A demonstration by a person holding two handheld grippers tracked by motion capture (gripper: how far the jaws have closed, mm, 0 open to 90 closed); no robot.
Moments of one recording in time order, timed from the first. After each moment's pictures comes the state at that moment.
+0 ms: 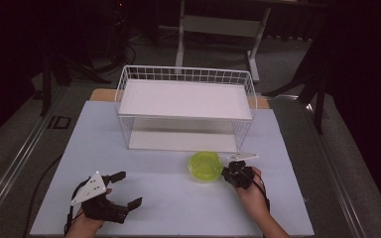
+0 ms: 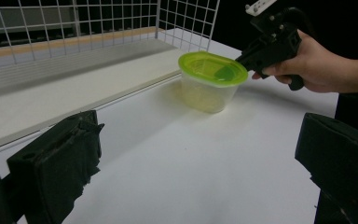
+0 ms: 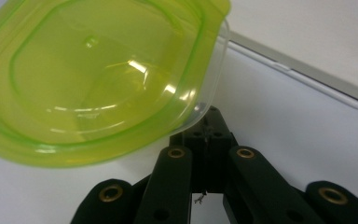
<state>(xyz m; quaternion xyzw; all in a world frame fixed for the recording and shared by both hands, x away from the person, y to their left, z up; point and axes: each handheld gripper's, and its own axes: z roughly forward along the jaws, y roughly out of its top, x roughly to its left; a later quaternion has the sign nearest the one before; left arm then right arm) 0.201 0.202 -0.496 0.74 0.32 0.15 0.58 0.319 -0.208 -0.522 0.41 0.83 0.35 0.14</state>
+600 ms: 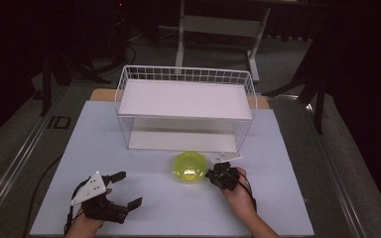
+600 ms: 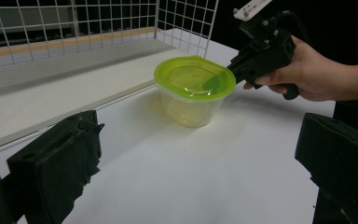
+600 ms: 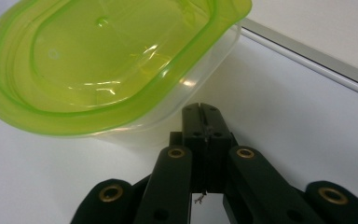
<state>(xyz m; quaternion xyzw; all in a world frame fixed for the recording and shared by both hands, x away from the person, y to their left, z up) 0.201 0.201 -0.496 0.74 0.31 0.15 0.58 0.315 -0.167 -0.525 0.38 0.84 0.36 0.11</state>
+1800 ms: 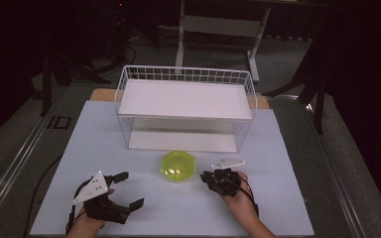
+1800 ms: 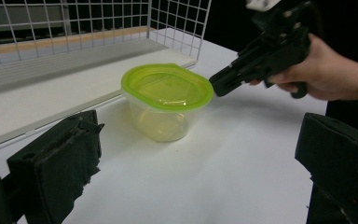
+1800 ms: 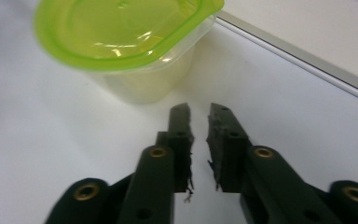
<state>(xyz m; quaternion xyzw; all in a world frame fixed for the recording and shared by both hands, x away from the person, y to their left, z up) 0.203 0.197 -0.497 0.74 0.31 0.14 0.58 0.292 -0.167 -0.511 0.36 0.84 0.38 0.12</state>
